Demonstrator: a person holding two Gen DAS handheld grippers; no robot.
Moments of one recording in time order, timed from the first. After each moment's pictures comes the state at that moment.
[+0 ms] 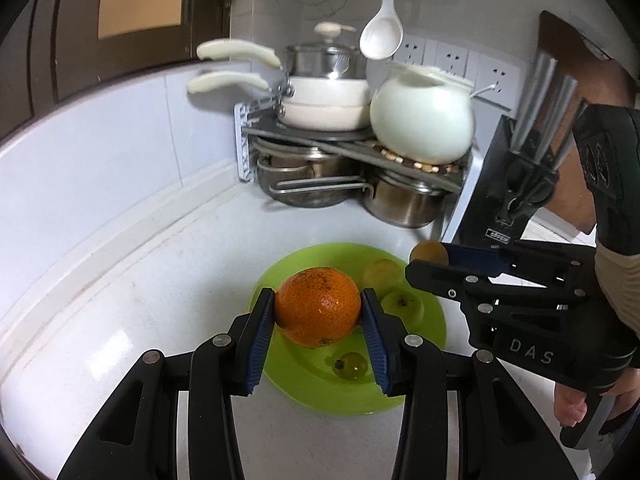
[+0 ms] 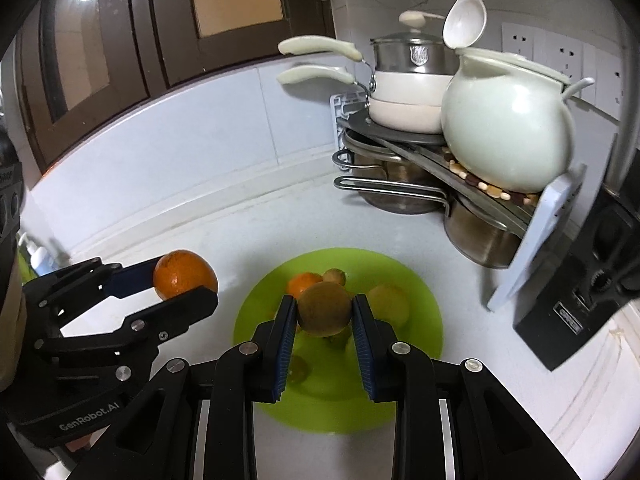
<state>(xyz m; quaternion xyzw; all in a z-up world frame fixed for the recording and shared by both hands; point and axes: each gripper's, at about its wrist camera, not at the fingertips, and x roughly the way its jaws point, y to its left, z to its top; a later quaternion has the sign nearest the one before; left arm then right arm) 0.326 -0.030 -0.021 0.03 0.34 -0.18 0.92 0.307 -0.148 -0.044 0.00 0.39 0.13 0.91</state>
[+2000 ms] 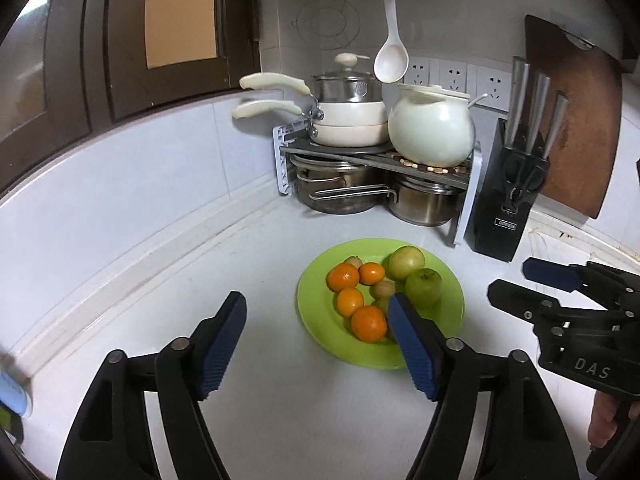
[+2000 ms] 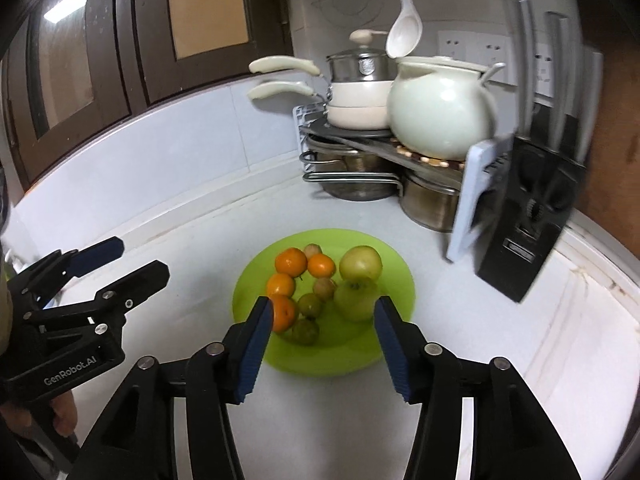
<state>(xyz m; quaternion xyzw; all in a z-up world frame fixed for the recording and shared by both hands) 0.252 0.014 -0.006 0.06 0.29 -0.14 0.95 0.212 -0.142 -0.027 0.03 0.35 0.03 0.93</state>
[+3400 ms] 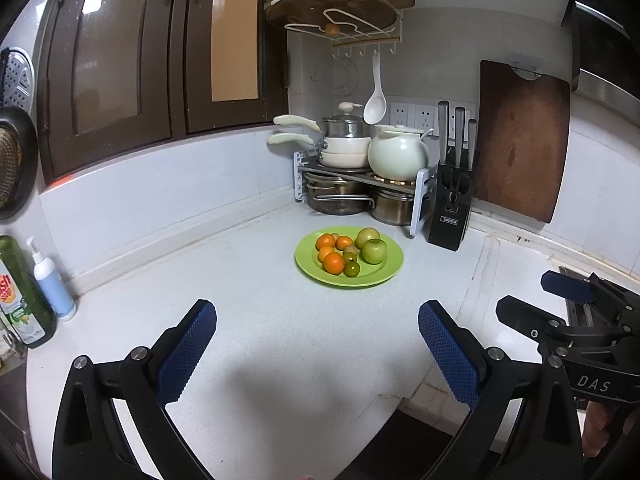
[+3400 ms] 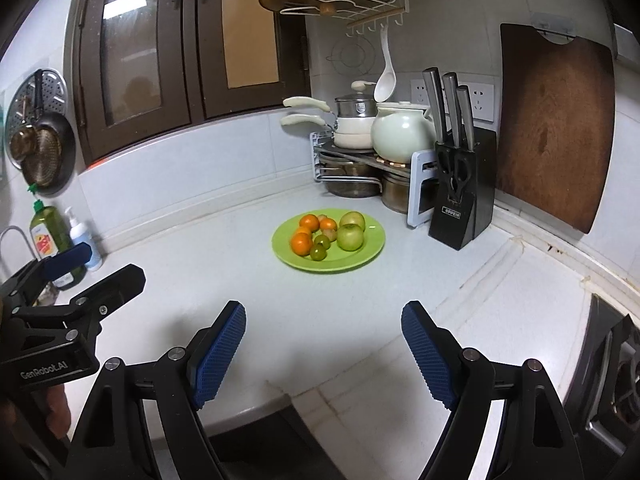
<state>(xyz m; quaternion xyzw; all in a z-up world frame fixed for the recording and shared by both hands) 0.023 0.017 0.022 0.02 0.23 -0.09 0.97 -0.004 -0.145 0.013 0.01 0.30 0.04 0.95</state>
